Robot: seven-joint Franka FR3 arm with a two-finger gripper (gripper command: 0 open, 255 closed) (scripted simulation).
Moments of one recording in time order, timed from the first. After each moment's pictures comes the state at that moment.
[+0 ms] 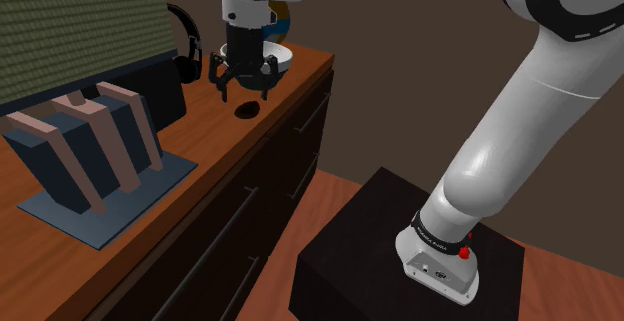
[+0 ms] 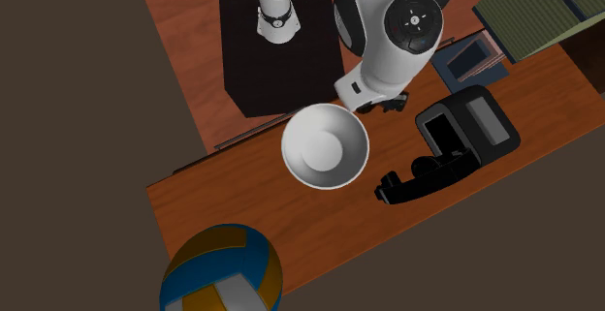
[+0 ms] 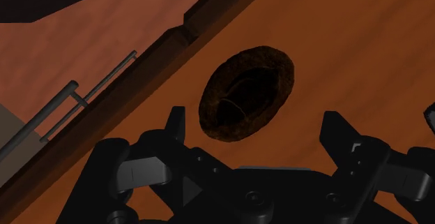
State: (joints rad) arm -0.03 -0.04 0.36 -1.94 0.14 1.87 0.72
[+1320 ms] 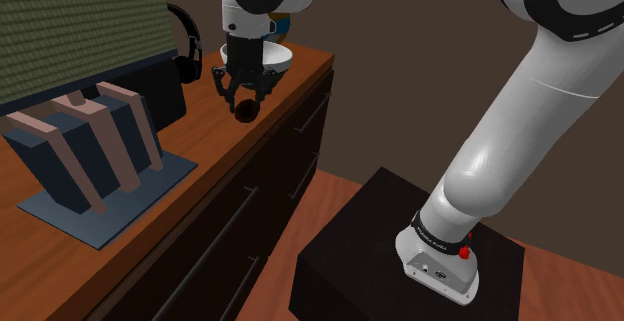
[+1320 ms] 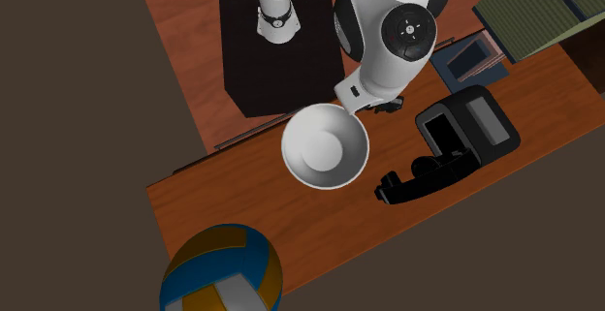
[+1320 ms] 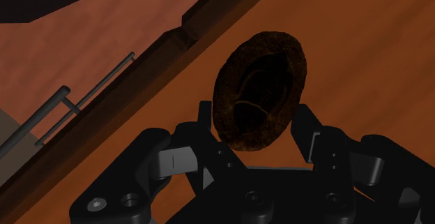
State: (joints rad) arm -0.03 -0.03 0.37 -1.98 0.14 1.92 0.72
